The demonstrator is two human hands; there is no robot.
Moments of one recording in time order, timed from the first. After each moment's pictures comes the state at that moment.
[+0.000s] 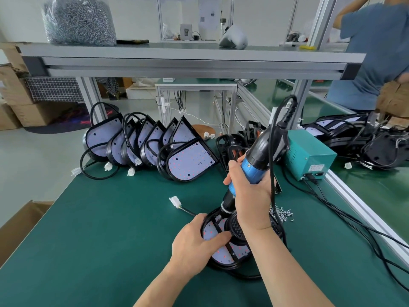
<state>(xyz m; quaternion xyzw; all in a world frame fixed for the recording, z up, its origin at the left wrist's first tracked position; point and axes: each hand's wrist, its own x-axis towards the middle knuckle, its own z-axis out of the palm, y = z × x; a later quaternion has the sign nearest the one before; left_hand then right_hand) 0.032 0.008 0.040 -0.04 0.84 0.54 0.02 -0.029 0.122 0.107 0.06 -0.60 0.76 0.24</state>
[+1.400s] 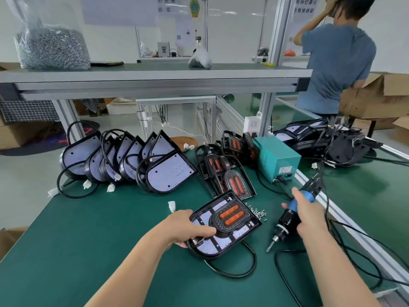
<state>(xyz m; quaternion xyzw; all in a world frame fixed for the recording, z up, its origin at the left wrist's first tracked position) -0.030 0.008 0.067 -0.01 0.86 0.45 0.24 -0.056 0.332 0.041 -0.34 -0.53 0.76 0.15</state>
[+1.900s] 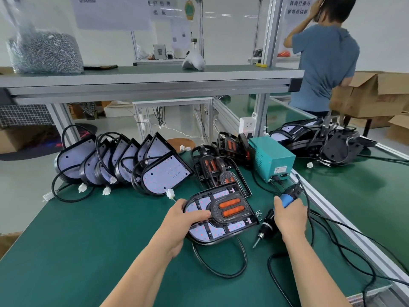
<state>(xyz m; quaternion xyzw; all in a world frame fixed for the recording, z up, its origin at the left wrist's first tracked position) -0.020 0.031 0.063 -0.04 0.67 0.73 0.09 -0.055 0.308 0.020 -0.33 -0.81 0.46 0.18</state>
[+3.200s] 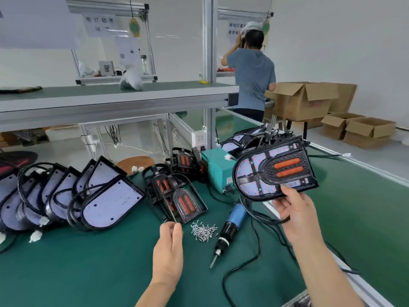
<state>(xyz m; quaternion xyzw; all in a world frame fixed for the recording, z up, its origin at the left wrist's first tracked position) -0.028 0.118 0.015 -0.02 0.81 0.58 -0.06 0.006 0.386 0.094 -0.12 -0.43 0.84 0.31</state>
